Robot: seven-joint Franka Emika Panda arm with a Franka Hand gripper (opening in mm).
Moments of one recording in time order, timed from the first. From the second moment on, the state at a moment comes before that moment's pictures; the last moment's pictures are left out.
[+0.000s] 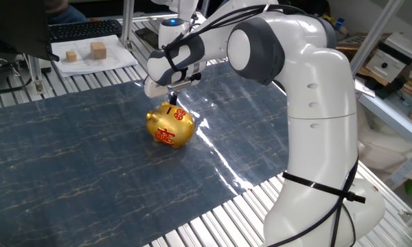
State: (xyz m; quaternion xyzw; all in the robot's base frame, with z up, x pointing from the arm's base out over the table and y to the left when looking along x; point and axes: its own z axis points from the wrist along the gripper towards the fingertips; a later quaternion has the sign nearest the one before) arm 0.647 -0.090 0.063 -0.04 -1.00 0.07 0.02
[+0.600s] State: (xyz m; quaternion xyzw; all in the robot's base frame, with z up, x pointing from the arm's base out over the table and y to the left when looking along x) arm 0.639 -0.090 0.070 -0.03 -1.00 0.06 0.04
